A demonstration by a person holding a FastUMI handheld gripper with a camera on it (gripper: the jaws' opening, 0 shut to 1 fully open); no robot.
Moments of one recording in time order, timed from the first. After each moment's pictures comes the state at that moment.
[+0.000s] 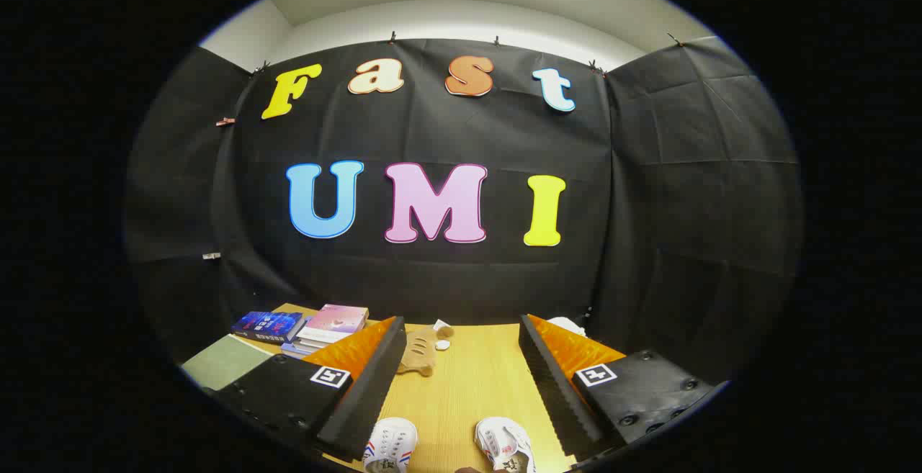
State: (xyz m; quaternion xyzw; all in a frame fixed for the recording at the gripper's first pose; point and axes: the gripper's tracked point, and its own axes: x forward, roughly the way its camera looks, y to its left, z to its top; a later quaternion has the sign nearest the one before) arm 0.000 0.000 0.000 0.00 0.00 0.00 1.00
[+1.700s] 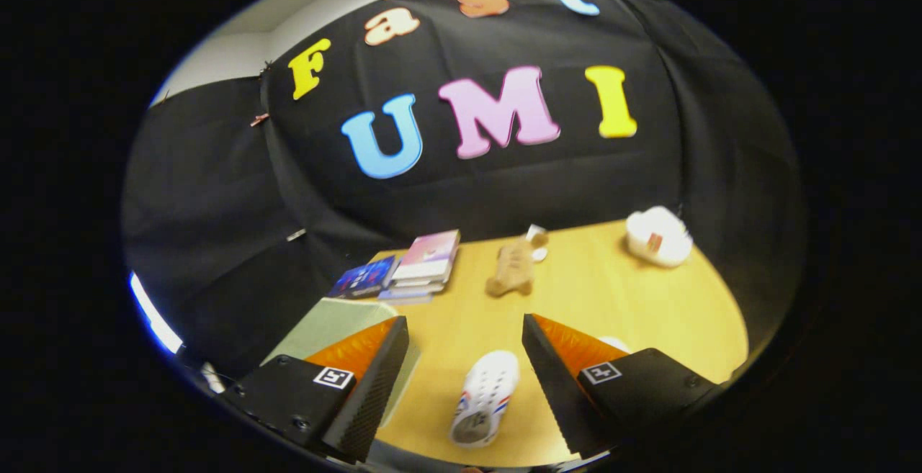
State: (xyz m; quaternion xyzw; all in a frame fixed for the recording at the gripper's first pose) arm -0.043 0.103 -0.120 0.17 0.23 0.19 0.94
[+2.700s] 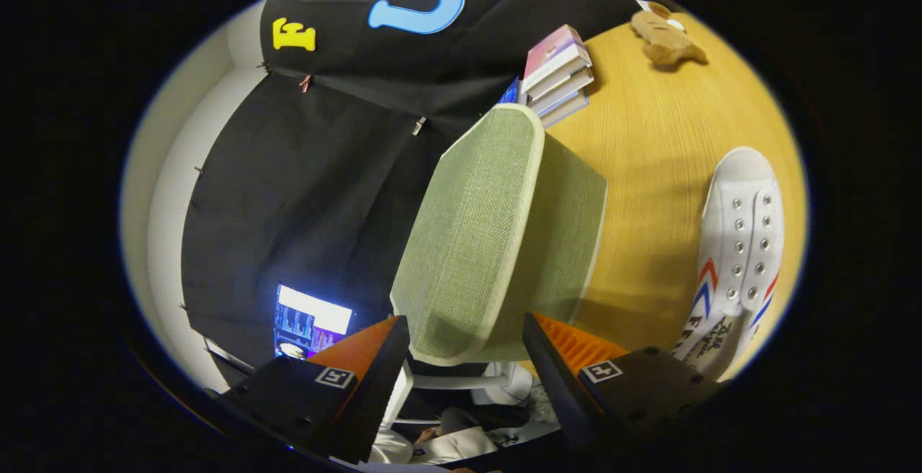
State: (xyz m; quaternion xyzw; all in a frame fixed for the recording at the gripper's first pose) arm -0.111 0.280 -0.239 0.35 0.47 0.46 0.67
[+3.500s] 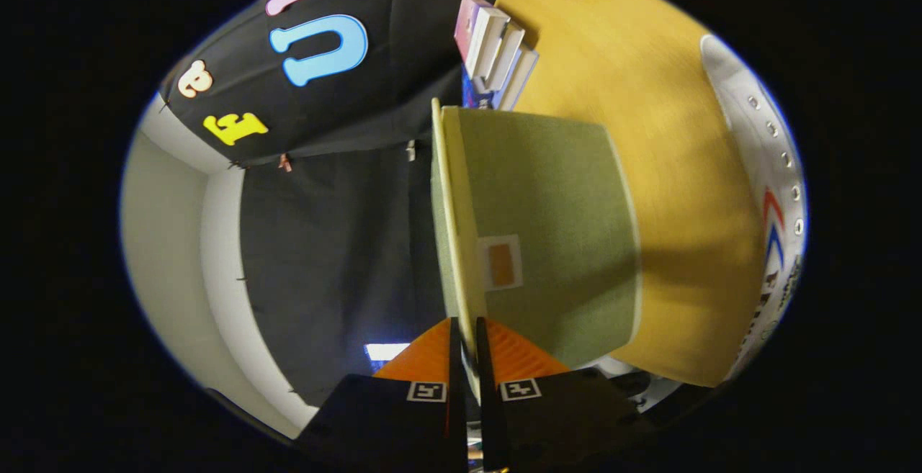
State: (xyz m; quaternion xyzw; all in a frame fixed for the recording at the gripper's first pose) arm -0.078 0.299 -0.228 0.50 0.53 0.39 0.56
